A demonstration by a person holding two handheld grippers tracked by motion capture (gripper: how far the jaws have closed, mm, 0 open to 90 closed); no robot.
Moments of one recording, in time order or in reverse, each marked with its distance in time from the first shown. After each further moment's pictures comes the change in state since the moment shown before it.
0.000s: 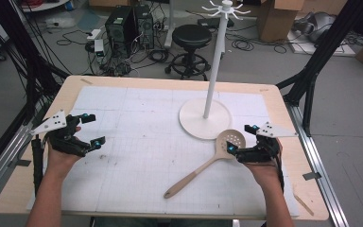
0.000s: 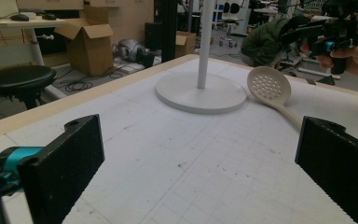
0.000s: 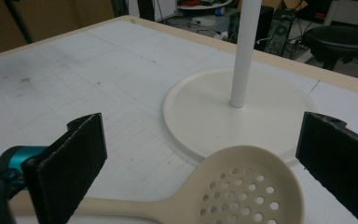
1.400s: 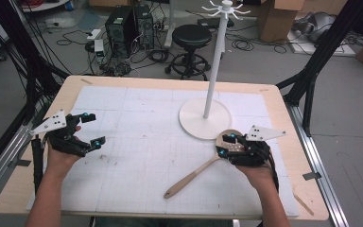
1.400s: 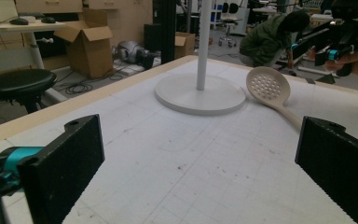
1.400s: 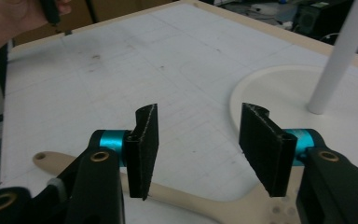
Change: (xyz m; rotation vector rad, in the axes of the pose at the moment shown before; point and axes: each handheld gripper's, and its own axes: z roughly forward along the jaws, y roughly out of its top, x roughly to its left) left arm -0.001 0.002 -0.001 0.000 0.002 0.012; right arm 0.024 0.005 0.011 0.066 0.238 -0.072
